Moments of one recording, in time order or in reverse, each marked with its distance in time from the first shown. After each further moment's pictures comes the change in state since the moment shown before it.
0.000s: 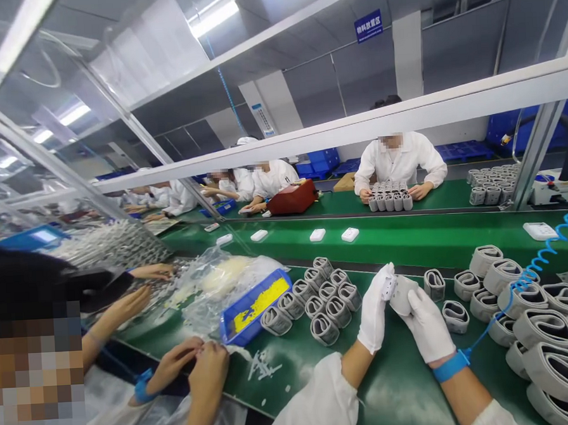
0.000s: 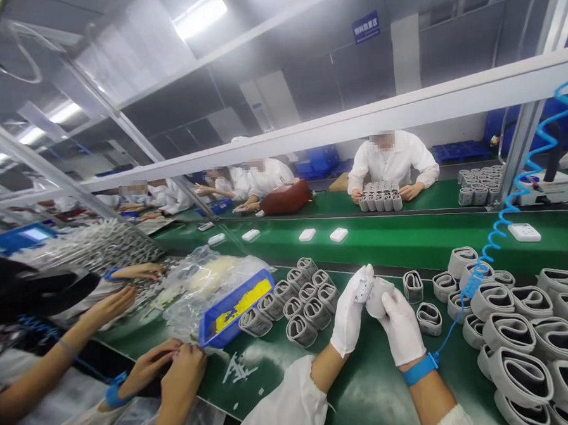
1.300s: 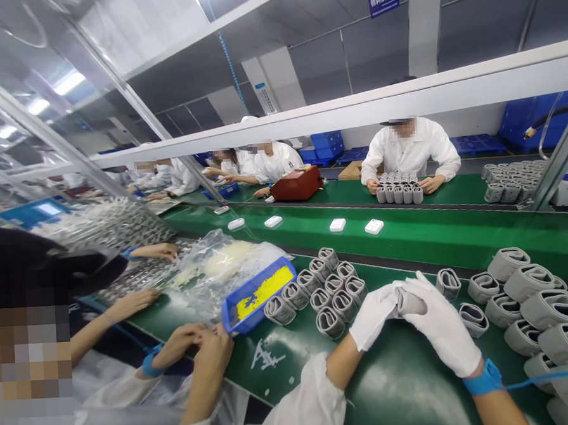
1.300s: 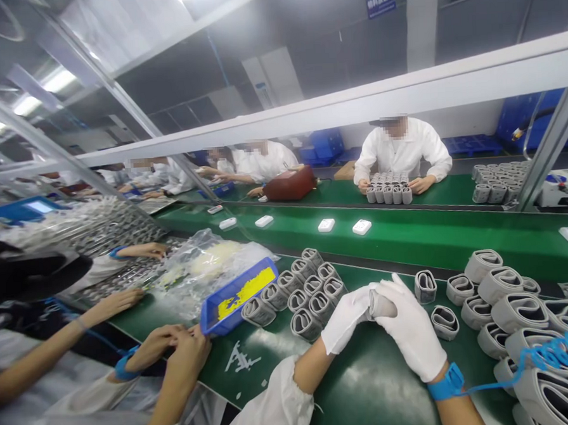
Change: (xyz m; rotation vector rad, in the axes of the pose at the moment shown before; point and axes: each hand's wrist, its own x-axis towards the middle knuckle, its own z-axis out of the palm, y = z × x) left_hand -0.031 0.080 -0.085 0.134 0.157 -0.211; right_hand -0.011 -0.041 0.005 -0.930 -0.185 -0.267
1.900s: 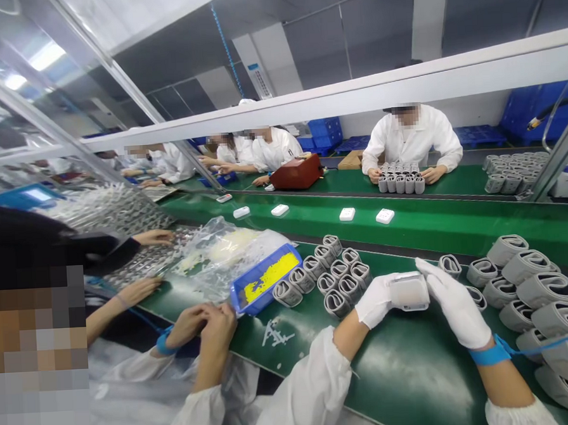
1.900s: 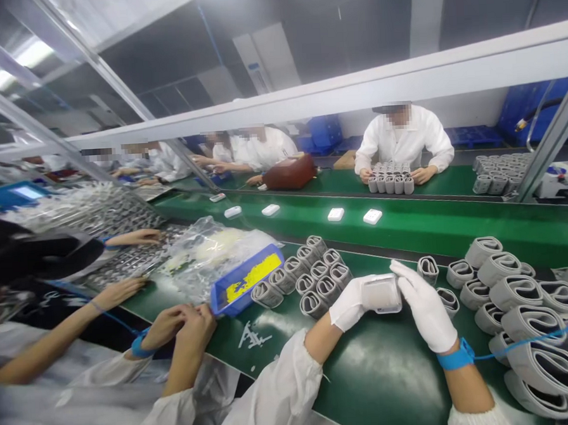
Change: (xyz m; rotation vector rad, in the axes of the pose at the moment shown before) left_hand 0.004 -0.007 0.061 0.144 -0.224 -0.143; right_hand -0.004 -0.013 -0.014 0.013 0.024 0.093
